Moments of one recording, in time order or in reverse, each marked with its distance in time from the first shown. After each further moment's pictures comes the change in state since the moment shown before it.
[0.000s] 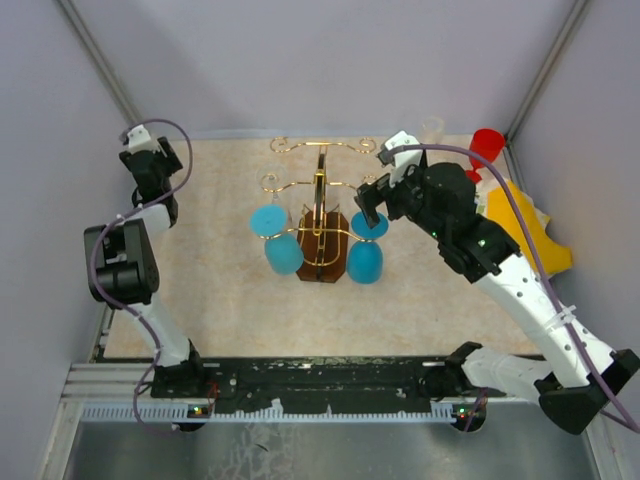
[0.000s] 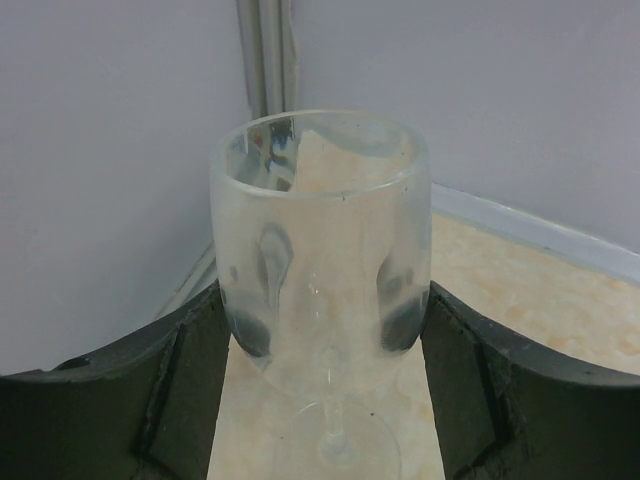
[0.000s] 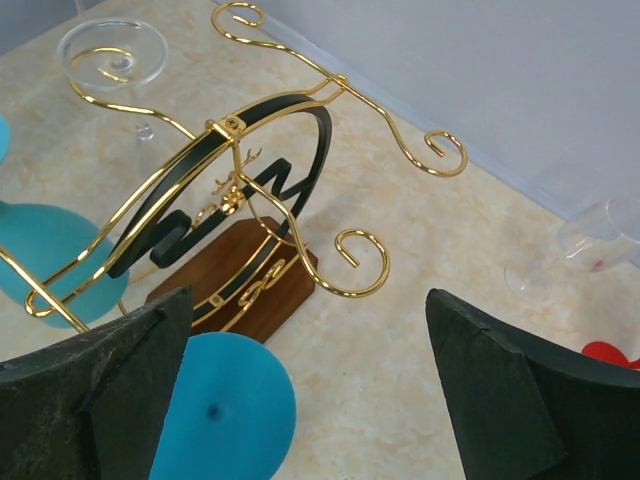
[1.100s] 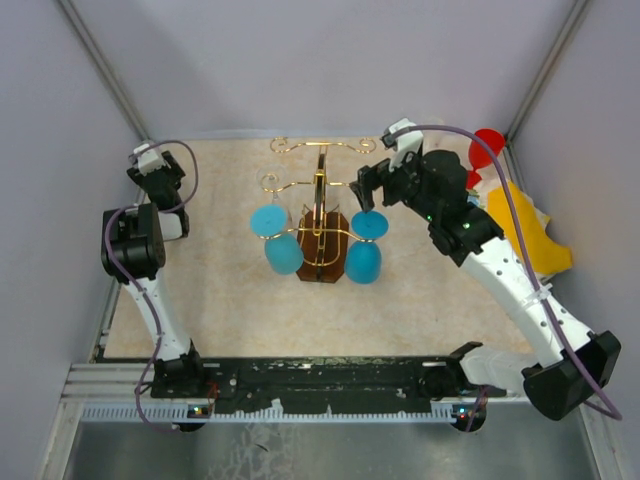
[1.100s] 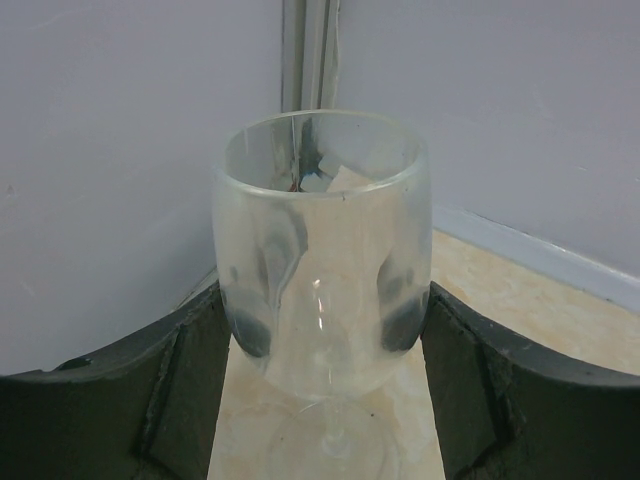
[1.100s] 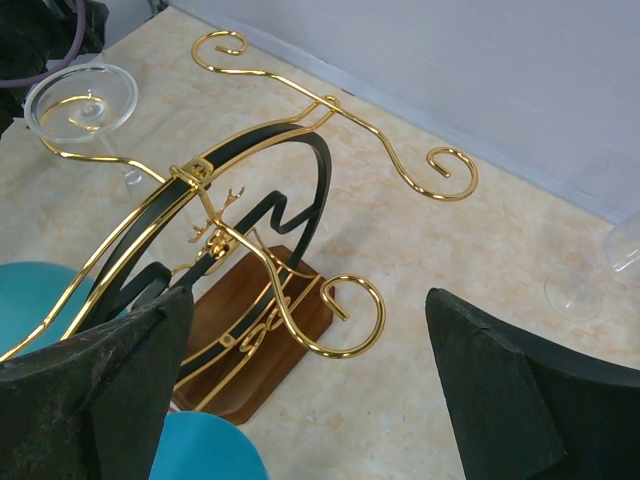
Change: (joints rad) left arm 0.008 0.289 -0.027 0.460 -0.103 0.009; right arm -0.129 0.095 -0.051 0.167 -0.134 0.107
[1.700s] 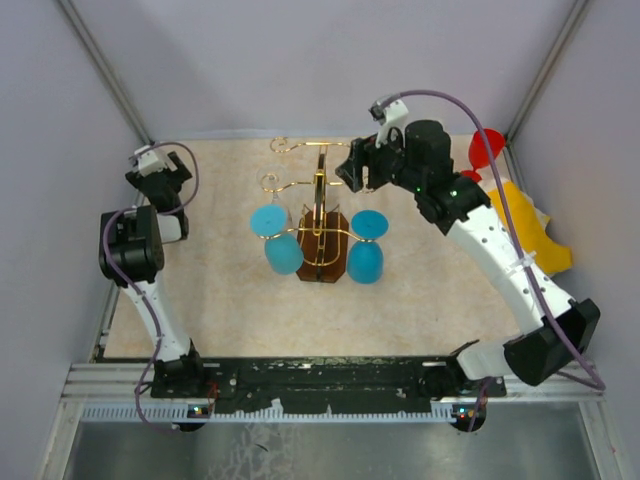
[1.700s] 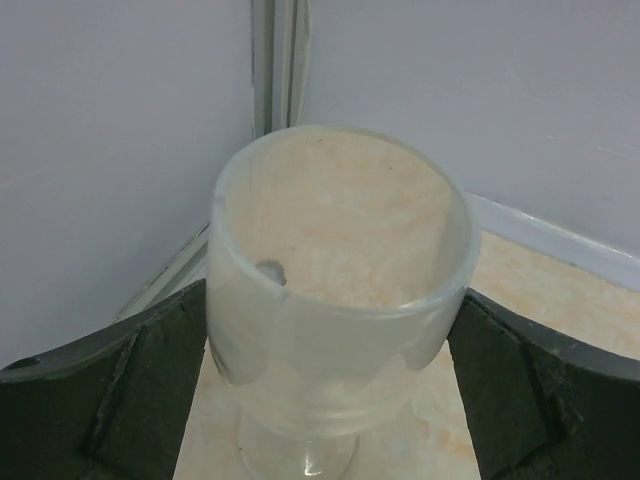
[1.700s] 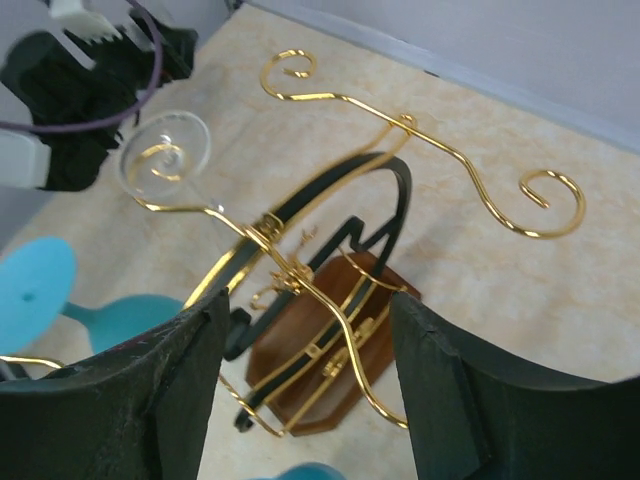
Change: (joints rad) left arm 0.002 -0.026 -0.034 -0.042 0.061 -0.044; right arm -0.001 0.169 0.201 -0.117 -0.106 0.154
